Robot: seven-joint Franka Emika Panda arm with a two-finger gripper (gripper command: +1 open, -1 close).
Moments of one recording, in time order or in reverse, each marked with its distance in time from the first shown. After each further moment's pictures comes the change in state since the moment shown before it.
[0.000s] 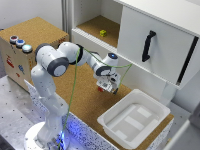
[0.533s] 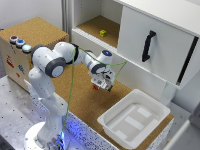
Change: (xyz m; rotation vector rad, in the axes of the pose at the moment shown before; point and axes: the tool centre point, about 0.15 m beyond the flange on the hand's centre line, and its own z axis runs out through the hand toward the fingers) arm -0.001 -0.041 -0.001 -0.010 0.001 0.009
